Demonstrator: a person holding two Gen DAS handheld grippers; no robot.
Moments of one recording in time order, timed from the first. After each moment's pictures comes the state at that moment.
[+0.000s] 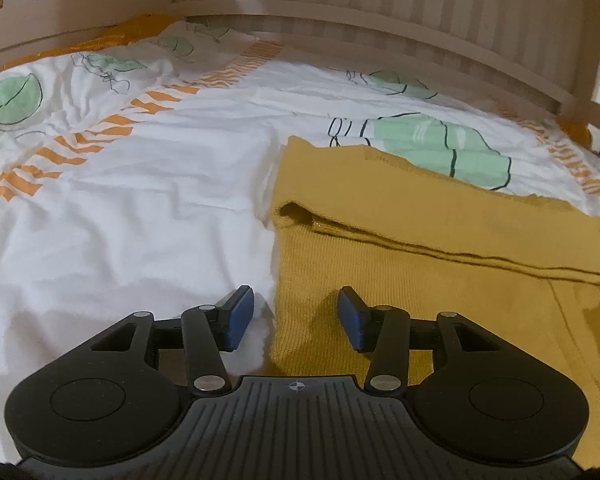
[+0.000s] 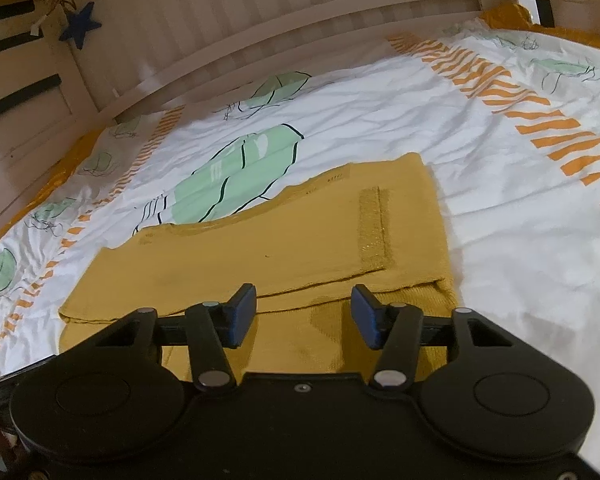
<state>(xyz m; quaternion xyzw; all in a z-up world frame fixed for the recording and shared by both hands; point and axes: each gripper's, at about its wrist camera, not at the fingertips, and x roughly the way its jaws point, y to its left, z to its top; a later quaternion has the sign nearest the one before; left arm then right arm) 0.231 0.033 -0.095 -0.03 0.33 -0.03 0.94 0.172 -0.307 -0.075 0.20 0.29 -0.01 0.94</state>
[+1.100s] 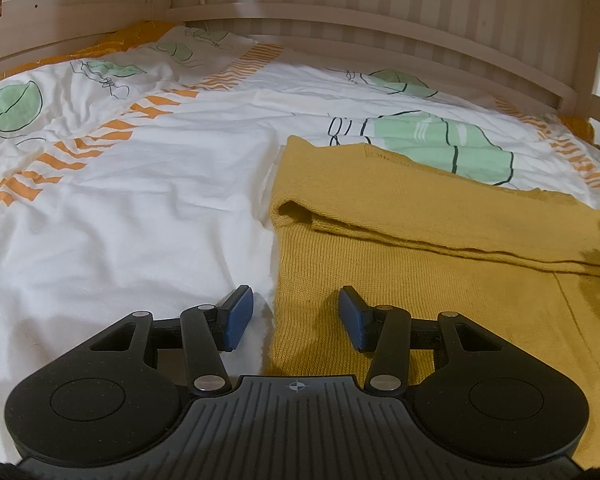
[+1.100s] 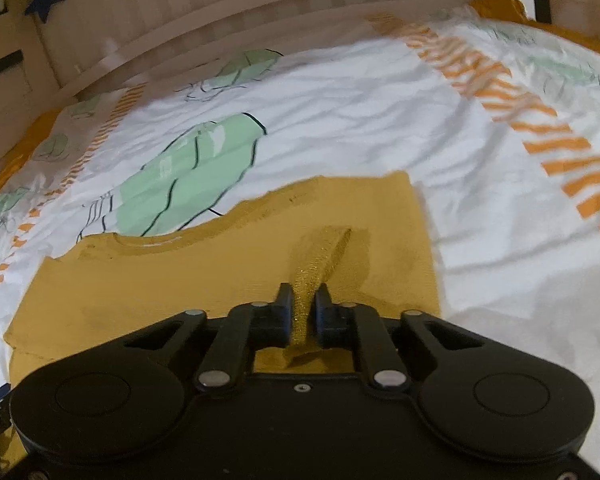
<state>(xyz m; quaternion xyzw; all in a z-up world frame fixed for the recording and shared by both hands) 0.232 0.036 -0.099 -0.02 0.32 -0.03 0.95 0.240 -0.324 -0.075 0.16 0.34 -0.05 0.92</state>
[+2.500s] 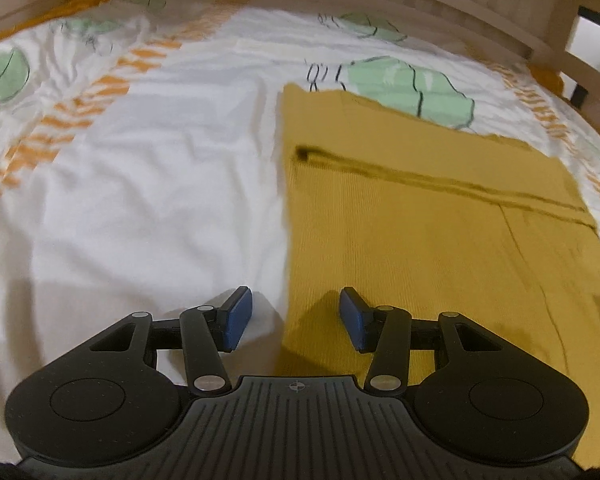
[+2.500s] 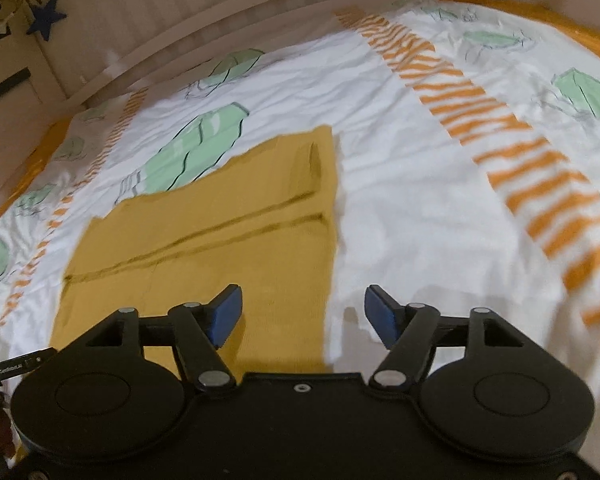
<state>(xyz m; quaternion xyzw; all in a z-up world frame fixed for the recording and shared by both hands) 0.183 0.068 -0.068 -0.01 0.43 -0.10 0.90 0.087 -0.350 -0.043 0.22 0.36 -0.04 0.91</state>
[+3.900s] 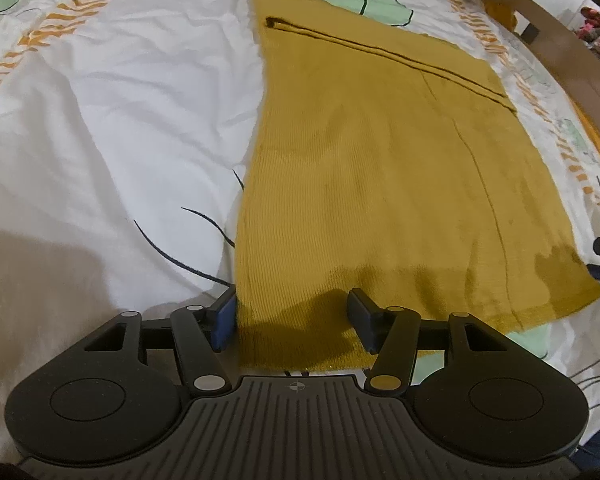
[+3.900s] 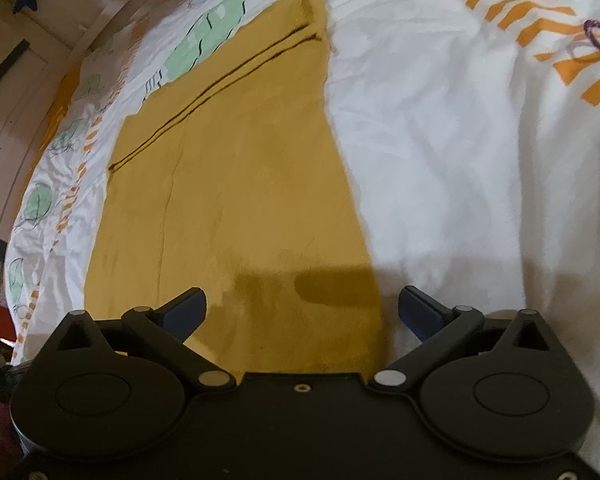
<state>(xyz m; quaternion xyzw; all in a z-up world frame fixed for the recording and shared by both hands) 0.078 0.096 -0.064 -0.03 0.53 -0.18 0.83 -0.002 -0.333 -0.068 0.31 0.49 0.02 0.82</state>
